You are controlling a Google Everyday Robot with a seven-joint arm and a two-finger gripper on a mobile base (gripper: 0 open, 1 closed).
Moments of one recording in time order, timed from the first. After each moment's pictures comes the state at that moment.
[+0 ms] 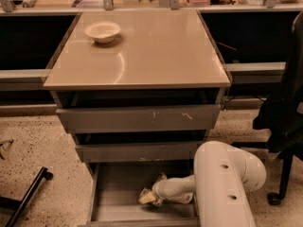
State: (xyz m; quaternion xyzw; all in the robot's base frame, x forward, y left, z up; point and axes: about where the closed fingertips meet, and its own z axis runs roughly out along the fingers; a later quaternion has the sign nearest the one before) arm 0.581 -0.006 0.150 -0.40 0.86 0.12 0.30
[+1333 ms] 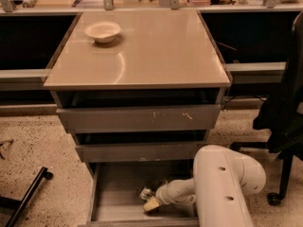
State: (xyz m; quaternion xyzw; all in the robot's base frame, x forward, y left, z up) arm 0.553 -0.023 0.117 -0.39 0.87 0.15 0.24
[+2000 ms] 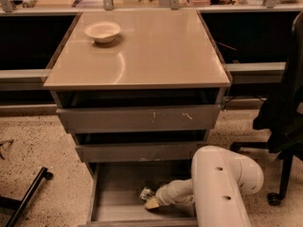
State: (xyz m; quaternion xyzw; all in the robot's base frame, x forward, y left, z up) arm 0.549 -0.022 0.108 -0.40 0.88 0.15 0.23
